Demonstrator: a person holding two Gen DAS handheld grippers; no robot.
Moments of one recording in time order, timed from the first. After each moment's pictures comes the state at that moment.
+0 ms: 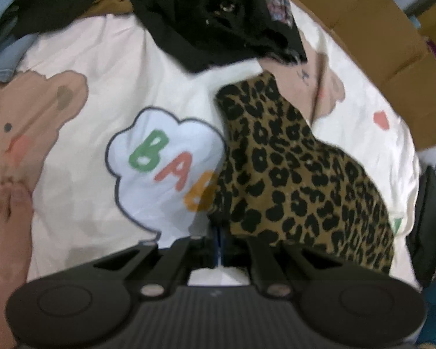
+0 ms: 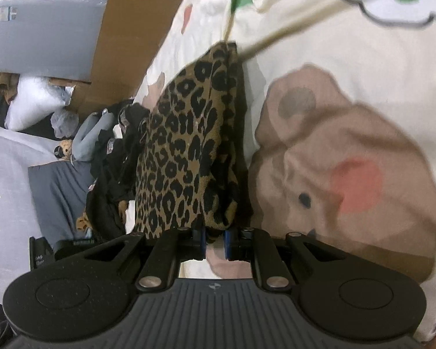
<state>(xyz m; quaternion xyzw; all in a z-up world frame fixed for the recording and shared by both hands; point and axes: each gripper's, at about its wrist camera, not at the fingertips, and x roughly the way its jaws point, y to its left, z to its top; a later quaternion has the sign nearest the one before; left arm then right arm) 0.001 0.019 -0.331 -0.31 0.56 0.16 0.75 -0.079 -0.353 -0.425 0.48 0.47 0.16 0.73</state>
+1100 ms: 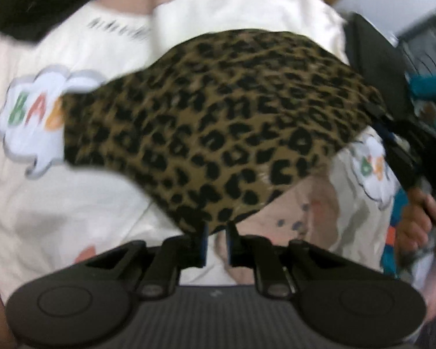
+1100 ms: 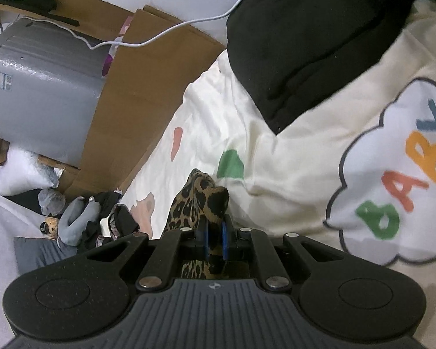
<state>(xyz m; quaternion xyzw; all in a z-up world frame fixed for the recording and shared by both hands) 0.018 -0.136 -0.294 -0.15 0.66 -0.03 0.74 0.002 -0.441 -0.376 0.48 0.37 0.05 0.79</state>
